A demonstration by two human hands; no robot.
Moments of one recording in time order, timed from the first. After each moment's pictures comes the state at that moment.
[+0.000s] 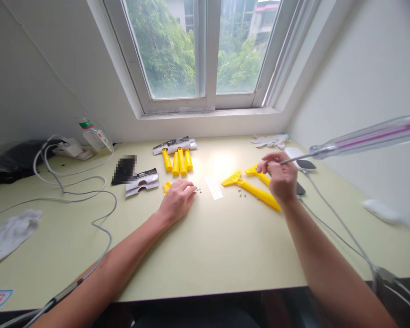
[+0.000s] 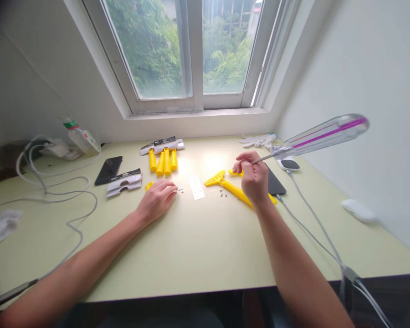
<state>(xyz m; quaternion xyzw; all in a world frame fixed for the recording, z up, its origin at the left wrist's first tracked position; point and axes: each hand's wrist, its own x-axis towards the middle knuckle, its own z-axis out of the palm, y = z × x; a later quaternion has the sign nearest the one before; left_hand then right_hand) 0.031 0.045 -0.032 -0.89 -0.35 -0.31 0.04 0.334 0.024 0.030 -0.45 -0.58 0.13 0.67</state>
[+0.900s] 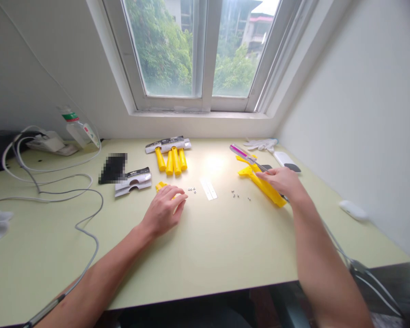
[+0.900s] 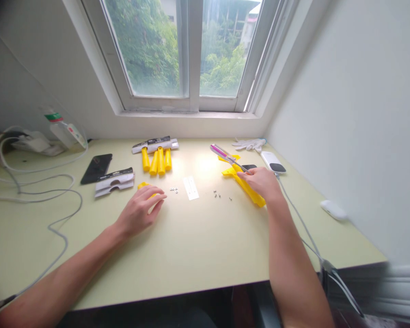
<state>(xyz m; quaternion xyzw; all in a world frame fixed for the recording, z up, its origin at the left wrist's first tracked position) 0.013 0.016 -0.025 -0.89 -0.34 -0.32 0.01 0.392 0.024 0.042 -0.82 -0.53 0.11 0.17</state>
